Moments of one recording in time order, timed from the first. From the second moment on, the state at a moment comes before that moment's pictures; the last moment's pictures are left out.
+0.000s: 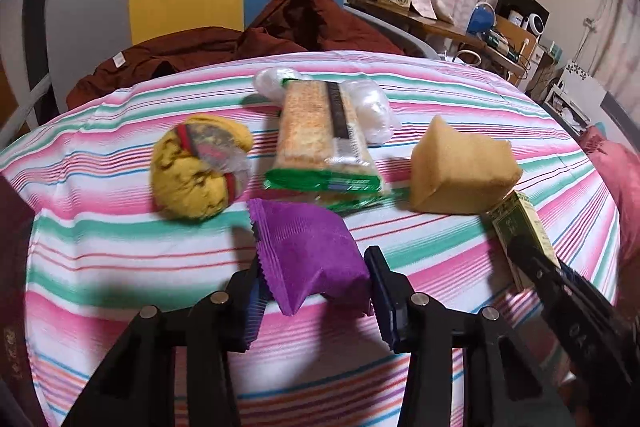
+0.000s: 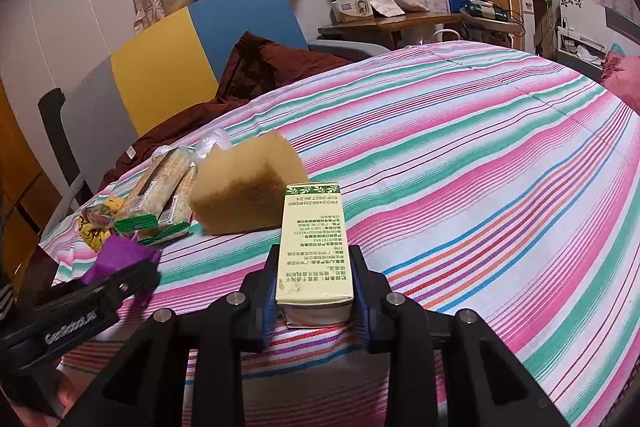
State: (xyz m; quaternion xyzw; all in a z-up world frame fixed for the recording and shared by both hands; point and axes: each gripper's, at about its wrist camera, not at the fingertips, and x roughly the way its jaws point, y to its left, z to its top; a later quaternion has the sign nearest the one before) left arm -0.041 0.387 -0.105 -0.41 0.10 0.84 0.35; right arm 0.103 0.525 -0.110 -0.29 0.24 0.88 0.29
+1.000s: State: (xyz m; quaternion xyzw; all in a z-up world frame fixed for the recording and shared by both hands) left arm 0.009 0.272 -0.099 -0.40 0.02 0.85 0.35; right arm 0.070 0.466 -0.099 -0.31 0.10 0.93 0.18
